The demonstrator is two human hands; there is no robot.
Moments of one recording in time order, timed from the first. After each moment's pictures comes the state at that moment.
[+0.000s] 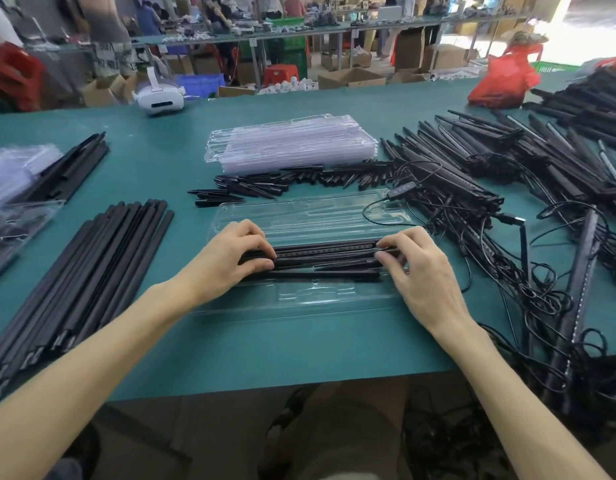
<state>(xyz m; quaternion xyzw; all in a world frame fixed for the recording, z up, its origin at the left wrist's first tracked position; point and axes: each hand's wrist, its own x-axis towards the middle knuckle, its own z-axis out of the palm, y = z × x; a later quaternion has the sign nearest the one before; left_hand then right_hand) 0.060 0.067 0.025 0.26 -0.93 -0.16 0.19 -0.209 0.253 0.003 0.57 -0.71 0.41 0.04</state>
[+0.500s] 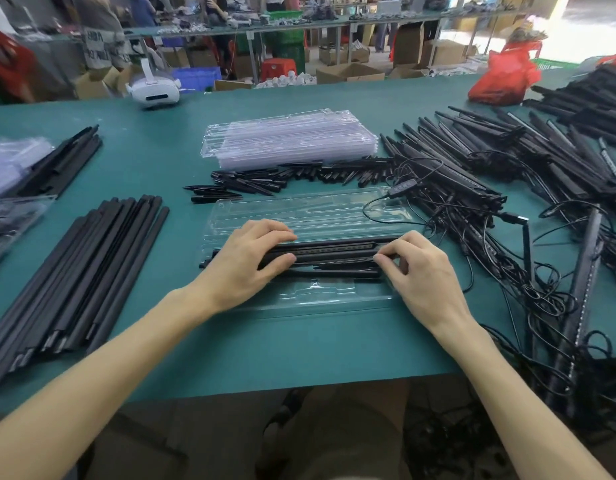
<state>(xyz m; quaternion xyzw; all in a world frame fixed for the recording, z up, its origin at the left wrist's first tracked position) 0.037 0.091 0.021 0.24 -0.94 -0.11 0.22 -0.211 0.250 -0.001 0.56 -0.73 0.38 0.02</state>
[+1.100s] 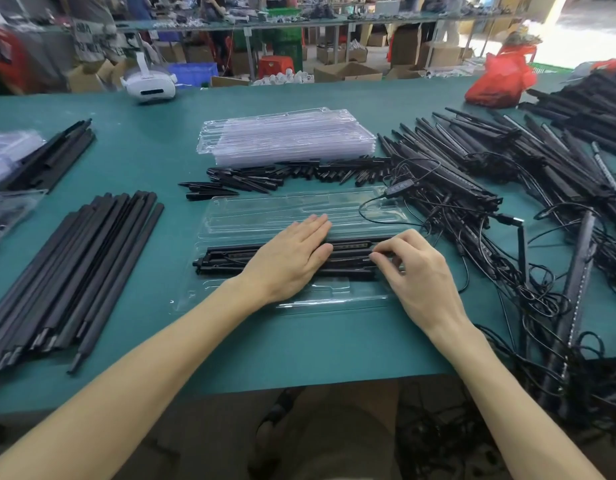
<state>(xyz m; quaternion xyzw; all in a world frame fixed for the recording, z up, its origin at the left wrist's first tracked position) -0.030 0.092 -0.002 0.26 -0.96 -0.09 0.11 -0.205 0.253 0.005 0.57 -0.72 0.39 0.04</state>
